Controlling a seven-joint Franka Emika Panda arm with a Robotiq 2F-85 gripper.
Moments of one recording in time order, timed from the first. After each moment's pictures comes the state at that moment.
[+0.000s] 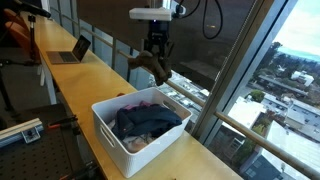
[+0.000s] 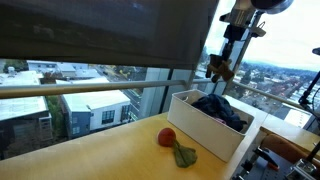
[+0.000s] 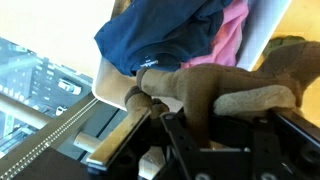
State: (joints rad) arm -0.01 0.18 0.05 -1.76 -0.19 2.01 -0.40
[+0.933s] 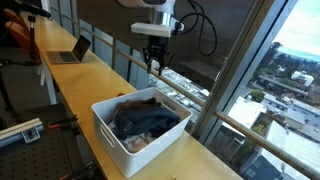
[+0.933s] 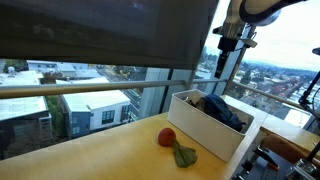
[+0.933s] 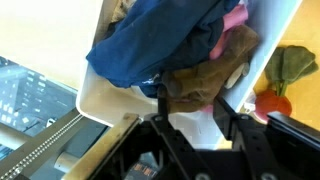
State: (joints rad) arm -0.01 0.26 0.04 -1.74 -0.19 2.02 -0.39
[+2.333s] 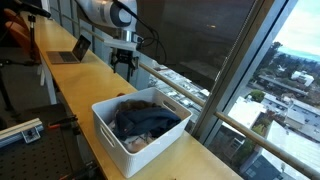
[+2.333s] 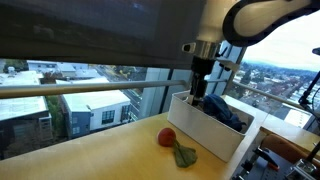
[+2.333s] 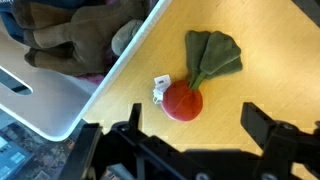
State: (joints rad) arm 0.18 0.37 0.16 -1.85 -0.21 2.16 -0.35
